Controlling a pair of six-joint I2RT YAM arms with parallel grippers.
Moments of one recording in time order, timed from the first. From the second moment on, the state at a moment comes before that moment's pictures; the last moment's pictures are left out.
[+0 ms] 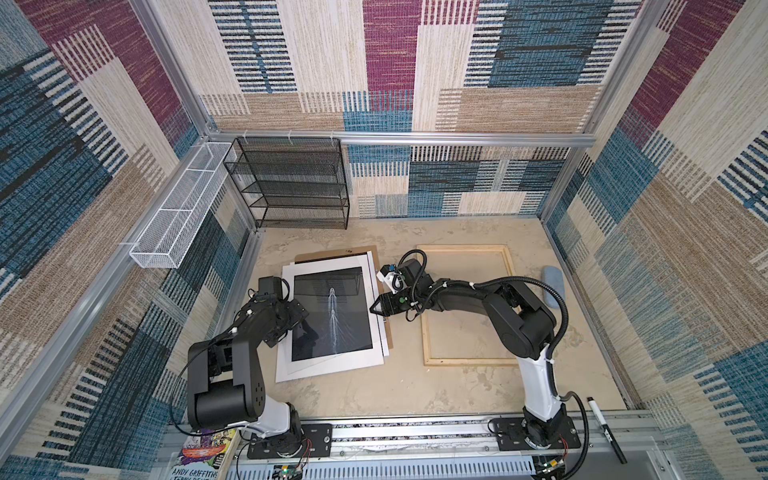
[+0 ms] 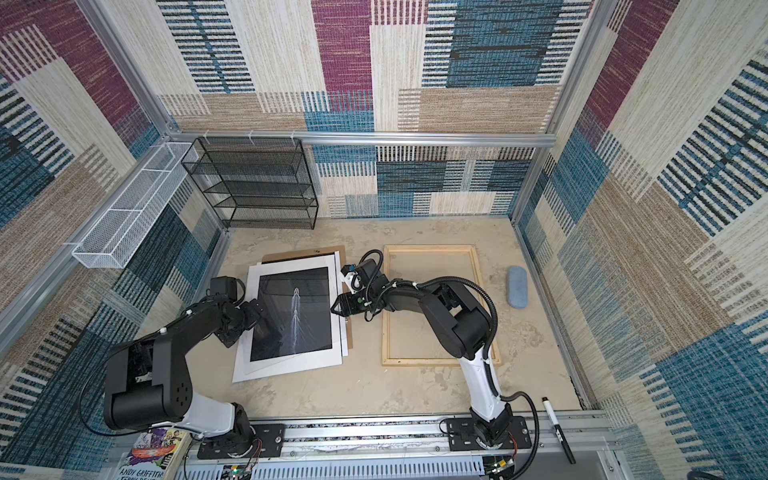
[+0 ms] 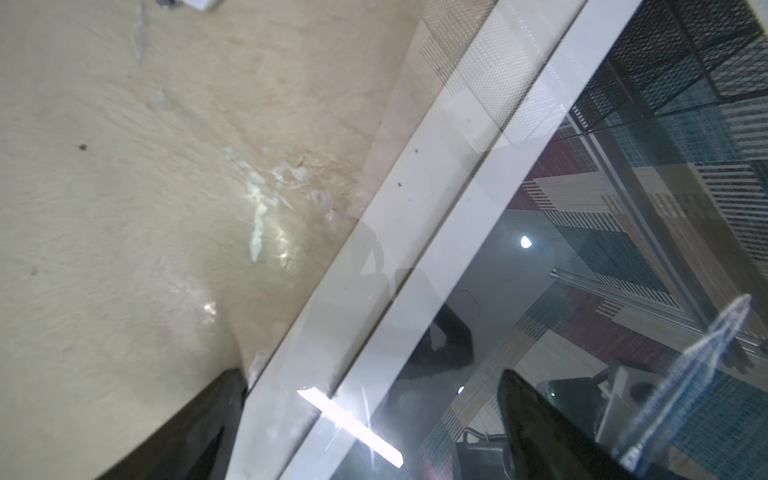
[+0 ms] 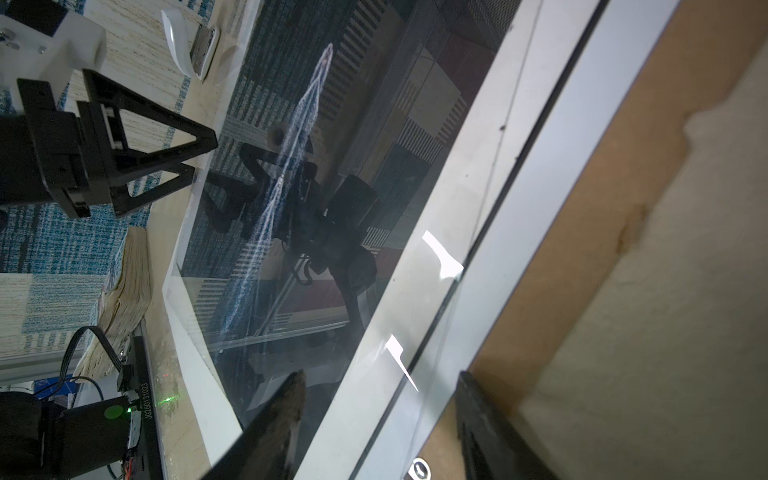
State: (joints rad) left arm 0.17 1.50 0.76 -0.45 -0.01 -0.59; right arm 0.69 2.10 1.30 -0.05 -0.55 0.38
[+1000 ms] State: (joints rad) left arm 0.17 1.48 0.78 -0.44 0.10 -0.54; right arm 0.68 2.09 1.28 -0.03 -0.57 0.40
